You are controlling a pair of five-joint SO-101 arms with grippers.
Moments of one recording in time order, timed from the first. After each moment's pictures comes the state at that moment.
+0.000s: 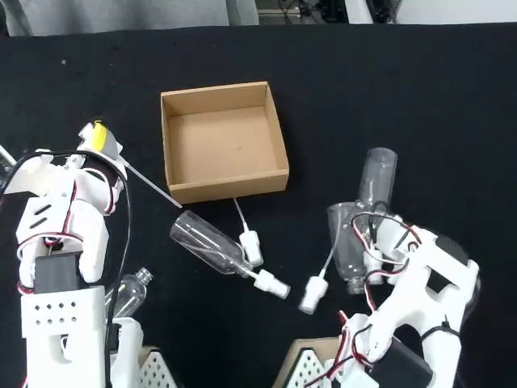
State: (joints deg) left arm -10.7 -65.9 53.3 37.9 39.5; right arm 38.6 -27.6 66.1 44.2 95.8
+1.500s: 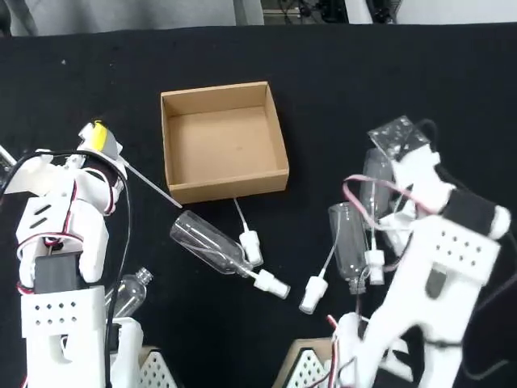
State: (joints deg) left arm -10.7 -65.9 53.3 37.9 39.5; right arm 23.8 -39.4 30.8 88.0 48.4
